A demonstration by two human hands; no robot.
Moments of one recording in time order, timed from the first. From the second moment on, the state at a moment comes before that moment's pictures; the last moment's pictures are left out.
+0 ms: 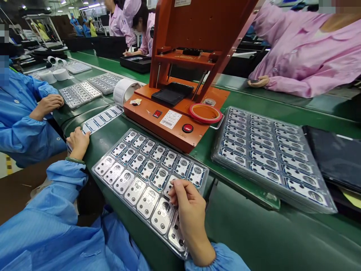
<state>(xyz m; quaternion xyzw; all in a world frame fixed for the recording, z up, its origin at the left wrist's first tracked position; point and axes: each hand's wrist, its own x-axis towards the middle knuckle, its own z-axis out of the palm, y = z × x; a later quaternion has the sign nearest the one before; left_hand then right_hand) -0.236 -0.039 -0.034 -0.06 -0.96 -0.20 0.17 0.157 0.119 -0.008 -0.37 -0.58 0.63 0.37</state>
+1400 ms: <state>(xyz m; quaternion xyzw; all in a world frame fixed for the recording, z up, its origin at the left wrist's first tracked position) -0.257 -0.040 -0.030 -0.03 -0.96 -0.24 0.17 0.151 0.114 0.002 -0.37 -0.62 0.61 0.32</state>
